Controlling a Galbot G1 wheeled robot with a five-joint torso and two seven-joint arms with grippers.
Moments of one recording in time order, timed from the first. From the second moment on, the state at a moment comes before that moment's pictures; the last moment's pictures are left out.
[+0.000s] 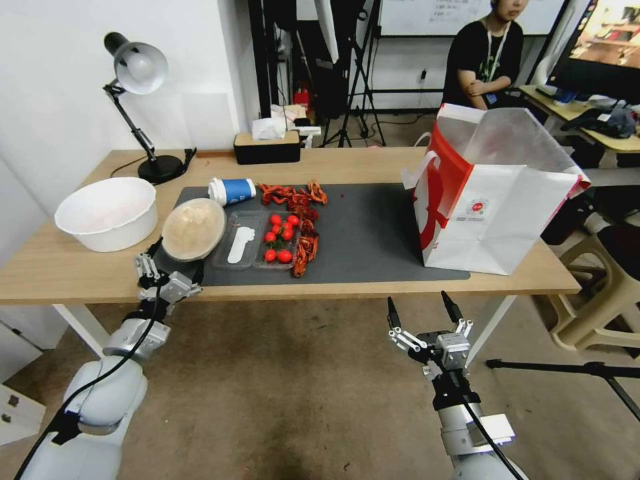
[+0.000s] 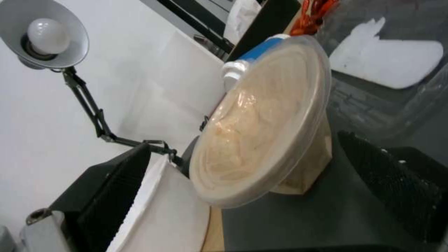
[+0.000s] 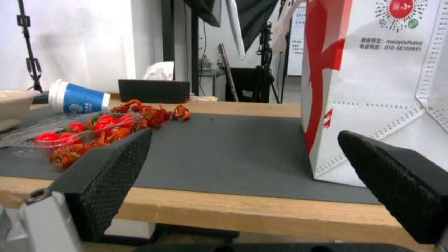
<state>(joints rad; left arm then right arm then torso) 1.41 -1.17 -0.67 -1.93 0.41 -0.03 0.08 -1.65 1.04 0.20 2.13 0.14 0.31 0.41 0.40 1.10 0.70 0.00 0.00</state>
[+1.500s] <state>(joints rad) 1.33 -0.93 -0.62 -1.91 0.40 -0.06 0.12 -1.62 1.04 0.18 2.13 0.14 0.30 0.41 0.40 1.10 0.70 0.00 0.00</state>
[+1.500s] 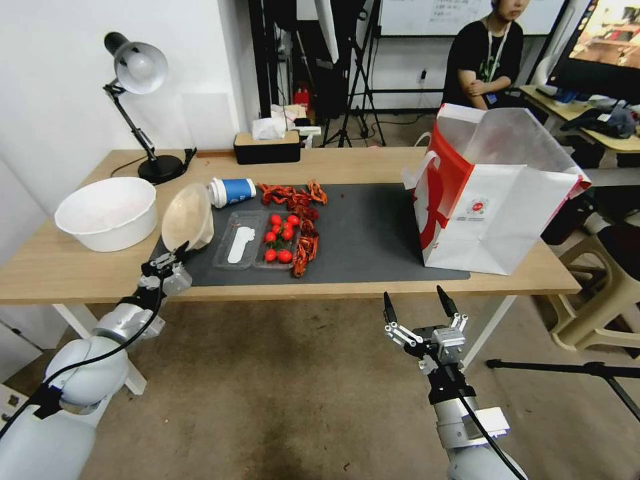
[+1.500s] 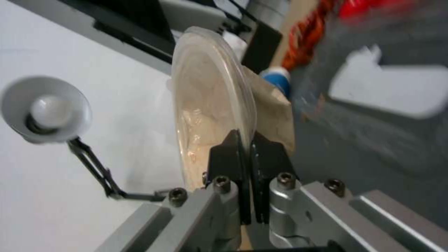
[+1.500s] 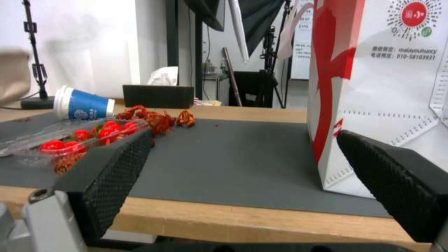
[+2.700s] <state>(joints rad) 0.31 -0.77 0.28 -1.73 -0.26 -0.08 0.14 -1.54 0.98 0.19 2.13 0.17 0.23 0.41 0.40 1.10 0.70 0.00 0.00</state>
